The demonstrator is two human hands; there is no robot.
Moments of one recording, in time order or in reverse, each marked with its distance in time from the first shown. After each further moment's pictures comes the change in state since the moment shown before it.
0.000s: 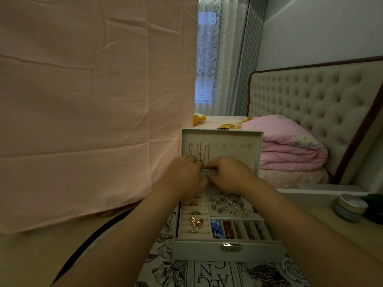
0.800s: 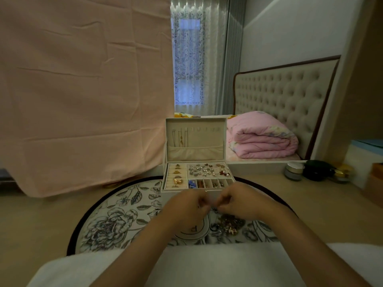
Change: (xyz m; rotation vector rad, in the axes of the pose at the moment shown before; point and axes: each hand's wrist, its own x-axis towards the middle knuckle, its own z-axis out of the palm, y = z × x) left_hand -0.158 0.124 -0.019 -0.475 -0.196 -0.027; right_hand -0.220 0.020 -0.011 0.256 -0.226 0.034
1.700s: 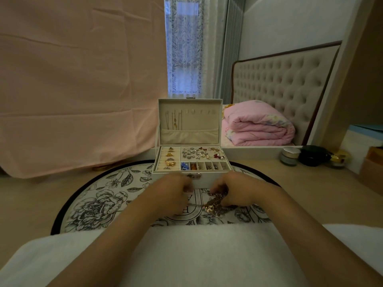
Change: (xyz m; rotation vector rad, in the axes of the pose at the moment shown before) left_hand -0.014 -0.009 -0.005 0.174 -0.065 -0.084; right_hand 0.012 0.027 0.010 -0.206 -0.138 -0.027
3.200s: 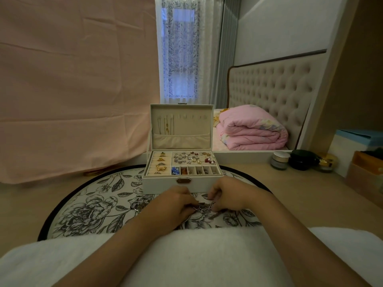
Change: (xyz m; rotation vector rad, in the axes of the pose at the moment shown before) left_hand 0.002 0.005 0.036 0.035 0.122 0.317; right_hand -0.009 0.006 0.000 0.184 0.030 0.097
